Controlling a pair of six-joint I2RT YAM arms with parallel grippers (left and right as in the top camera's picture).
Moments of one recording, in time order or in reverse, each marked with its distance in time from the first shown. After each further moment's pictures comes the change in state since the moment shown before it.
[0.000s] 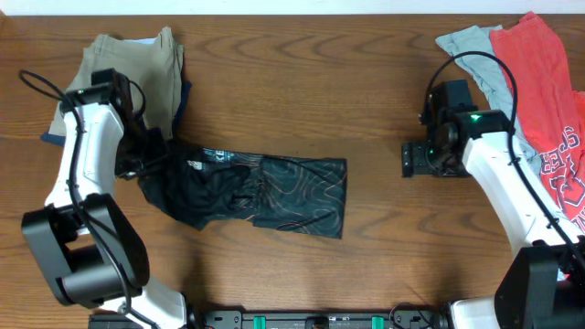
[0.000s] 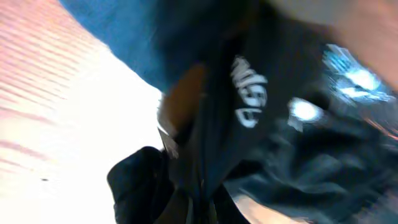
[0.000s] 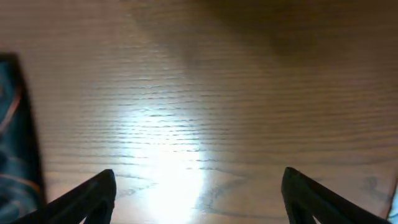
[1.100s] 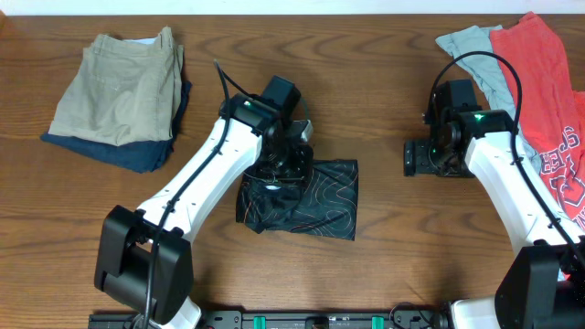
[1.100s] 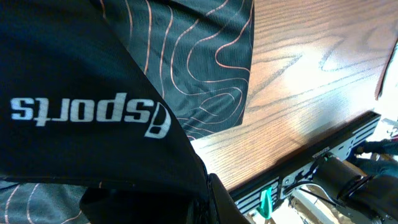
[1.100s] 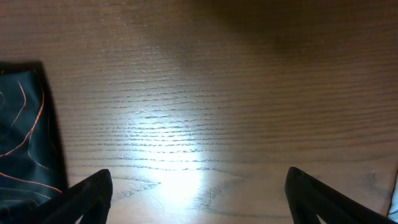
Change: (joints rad) left arm -0.710 -0.028 0.011 0.085 0.409 -0.128; right arm -0.010 0.000 0.000 0.000 -0.004 0.012
